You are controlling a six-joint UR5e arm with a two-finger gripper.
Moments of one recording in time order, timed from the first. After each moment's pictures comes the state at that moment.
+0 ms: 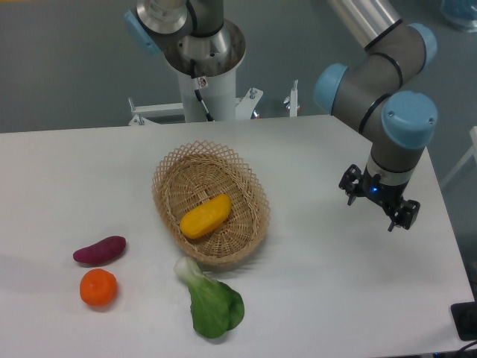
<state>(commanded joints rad) 2.71 -2.04 -1.51 -1.05 1.56 1.46</state>
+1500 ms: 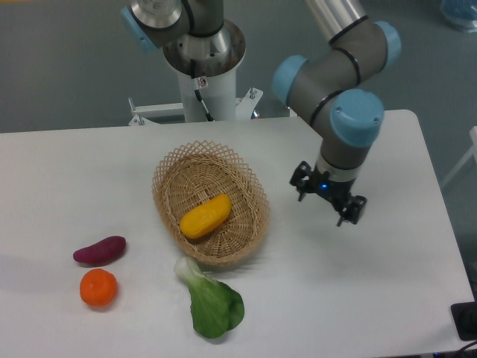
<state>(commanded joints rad) 2.53 -1.90 -1.69 -1.08 1.48 1.25</state>
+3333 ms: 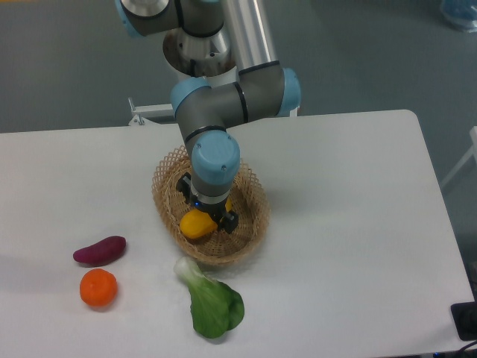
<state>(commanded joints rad) 2.28 -1.96 -1.84 -1.04 1.48 0.98</state>
